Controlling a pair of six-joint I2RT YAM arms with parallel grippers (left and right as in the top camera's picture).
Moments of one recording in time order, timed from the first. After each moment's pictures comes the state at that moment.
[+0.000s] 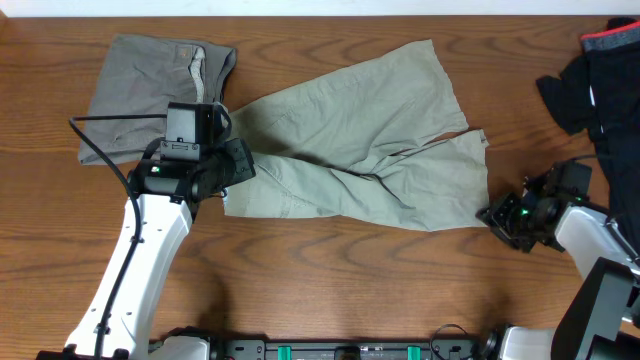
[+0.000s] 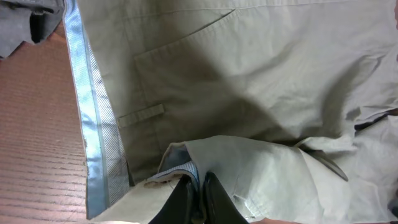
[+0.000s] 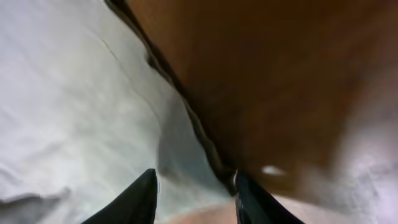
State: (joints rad) left arm -0.12 1.34 1.03 -0.71 0.20 -0.43; right arm -0.36 1.53 0.66 -0.50 -0.39 0.41
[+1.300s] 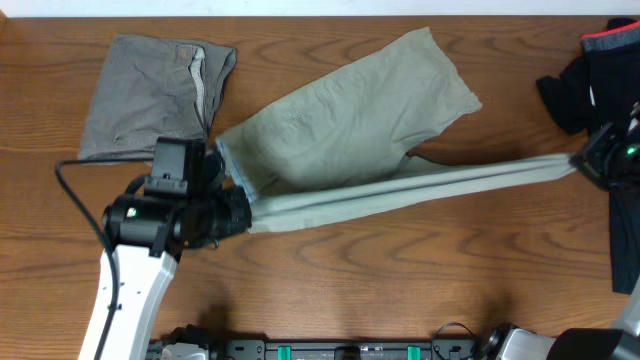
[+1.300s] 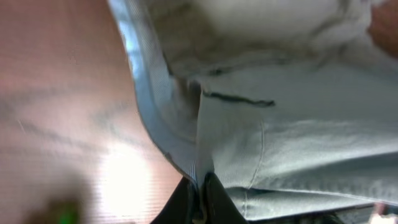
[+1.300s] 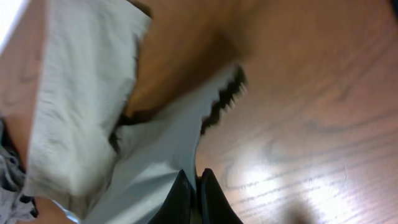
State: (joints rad) left arm -0.14 1.10 1.03 -1.18 0.34 -0.41; right arm -0.50 1.46 1.56 -1.30 -0.31 0.28
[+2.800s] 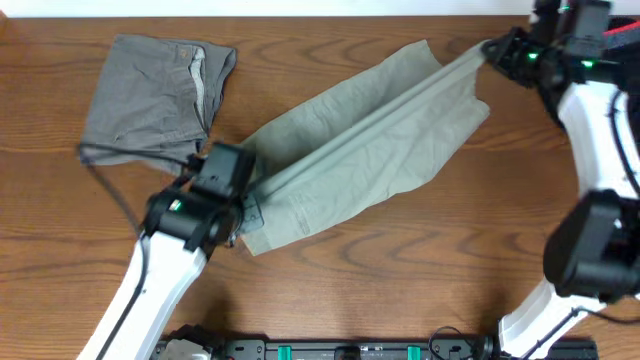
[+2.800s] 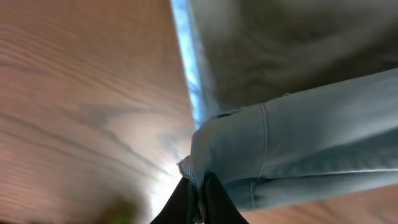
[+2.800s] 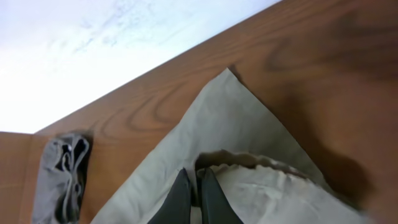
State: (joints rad) left arm -0.37 1.20 1.04 -1.12 -0.16 -0.65; right arm -0.14 1.94 1.63 -0.44 -0.49 0.47
